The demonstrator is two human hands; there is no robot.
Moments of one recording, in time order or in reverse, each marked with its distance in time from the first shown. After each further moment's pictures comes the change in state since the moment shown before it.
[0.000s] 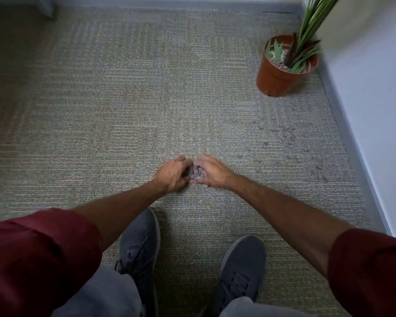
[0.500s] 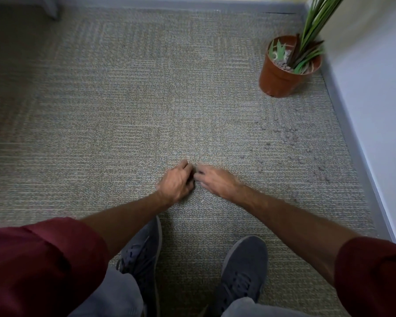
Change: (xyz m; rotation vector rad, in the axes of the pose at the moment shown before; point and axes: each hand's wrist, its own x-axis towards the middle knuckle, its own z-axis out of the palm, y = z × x) left_hand -0.019 0.015 0.017 -0.010 0.044 -0.084; right_hand -0.017 0.005 0.013 -0.514 0.063 -0.327
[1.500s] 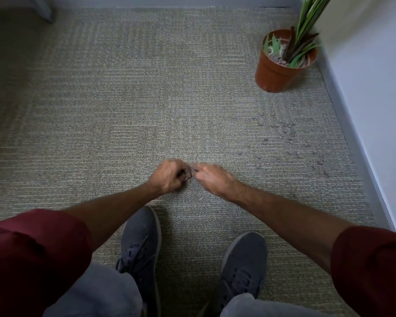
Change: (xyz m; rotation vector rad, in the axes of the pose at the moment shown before) left_hand 0.005 -0.019 -0.024 -0.135 -0.069 0.055; right_hand 0.004 -0.015 -0.005 0.033 0.071 0.041
